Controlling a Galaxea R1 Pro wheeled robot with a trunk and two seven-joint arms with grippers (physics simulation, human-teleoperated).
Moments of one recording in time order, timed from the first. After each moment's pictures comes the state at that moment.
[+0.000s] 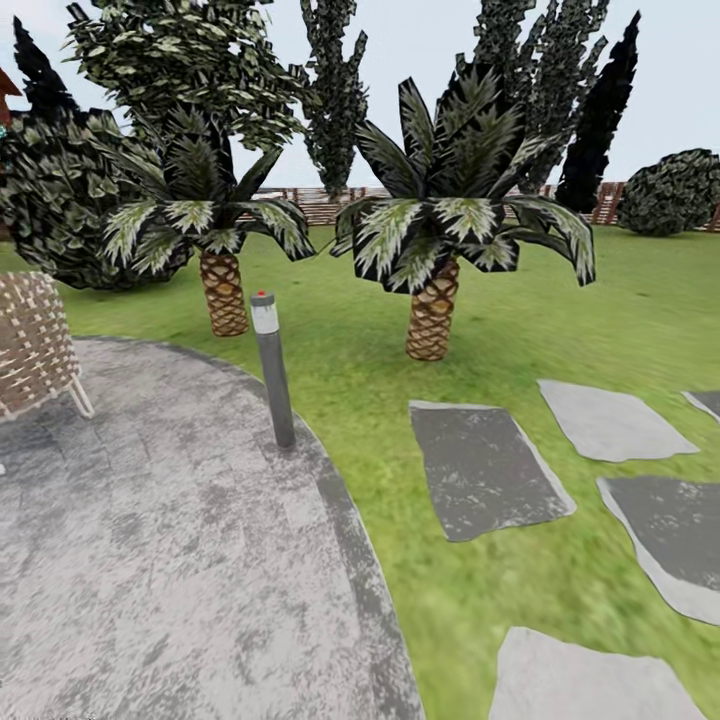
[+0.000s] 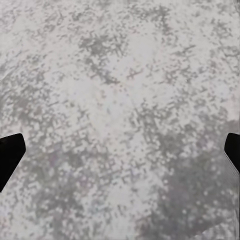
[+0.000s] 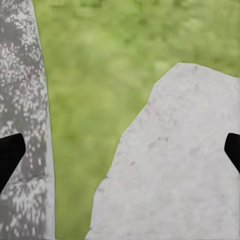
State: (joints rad) left arm -0.18 0.04 -0.01 -0.32 -0.01 -0.33 -0.01; right arm -0.06 -0.06 0.00 -0.50 0.00 -0.40 0.00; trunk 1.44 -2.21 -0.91
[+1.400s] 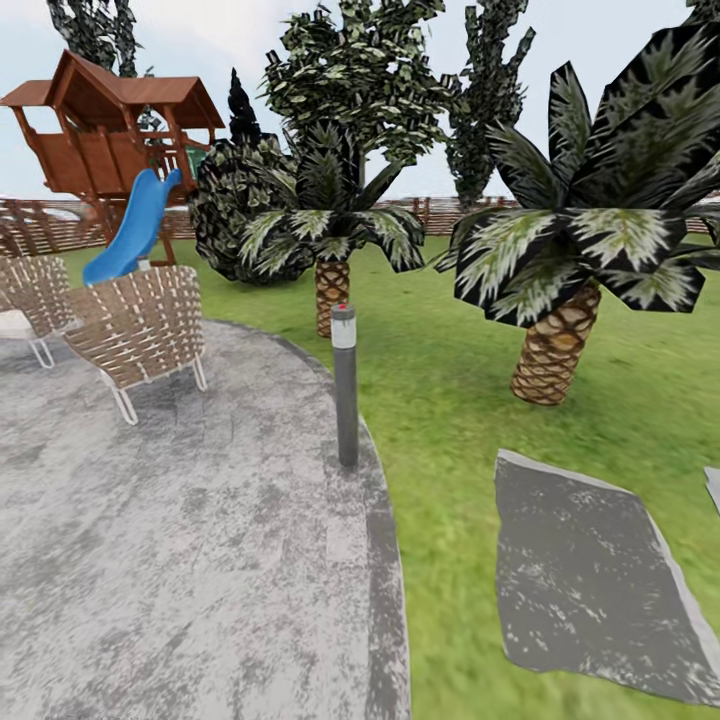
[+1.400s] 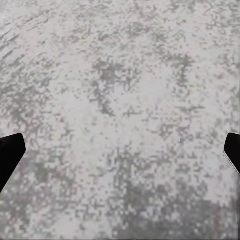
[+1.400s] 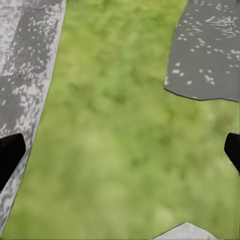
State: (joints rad) left arm -0.18 0.04 -0.01 -0.32 -0.01 -0.33 -0.01; right arm -0.06 -0.06 0.00 -0.50 0.00 -0.40 0.00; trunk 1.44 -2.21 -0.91
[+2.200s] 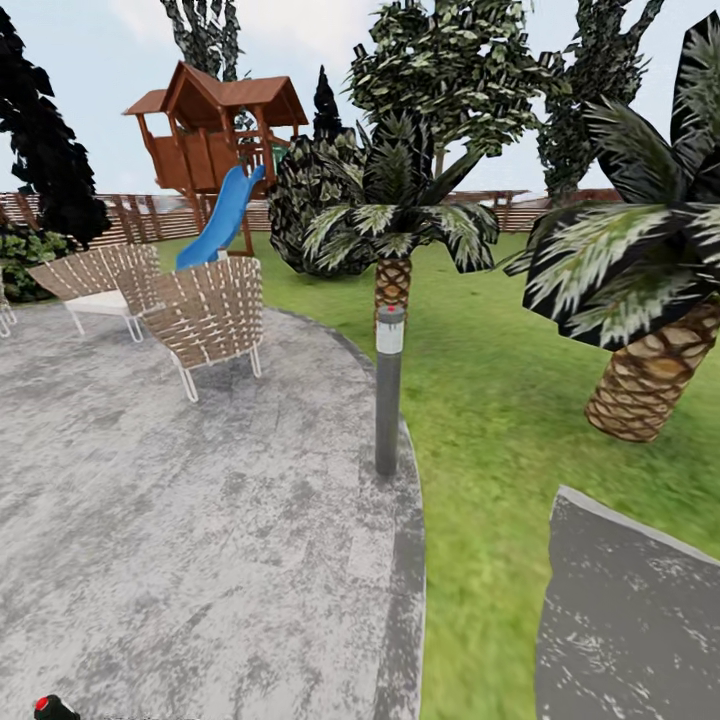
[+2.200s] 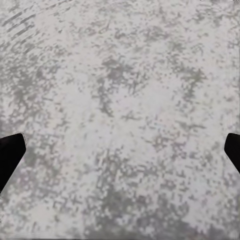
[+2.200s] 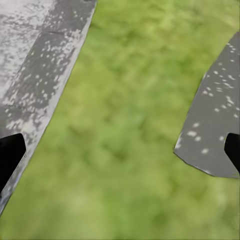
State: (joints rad) left arm -0.18 0.04 -0.01 -0.32 -0.01 -0.33 0.00; right arm -0.06 -0.06 0.00 -0.50 0.00 -0.40 0.00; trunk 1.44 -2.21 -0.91
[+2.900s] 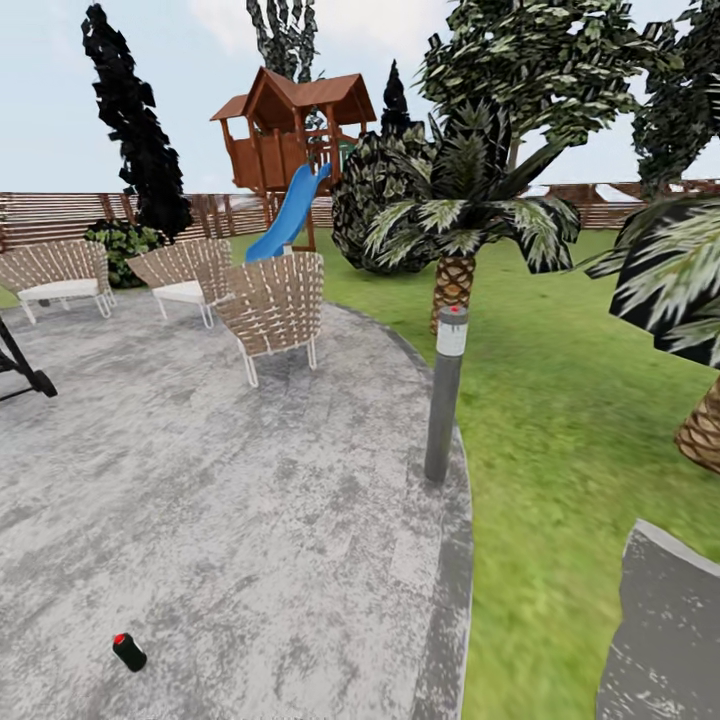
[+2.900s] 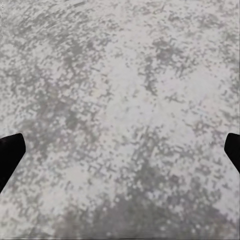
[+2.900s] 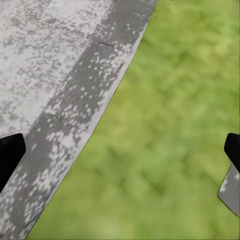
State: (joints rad) left arm -0.18 0.04 -0.01 -0.32 -0.01 -0.33 0.00; right arm -0.06 -0.06 0.00 -0.50 0.00 -0.40 0.00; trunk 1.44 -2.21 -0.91
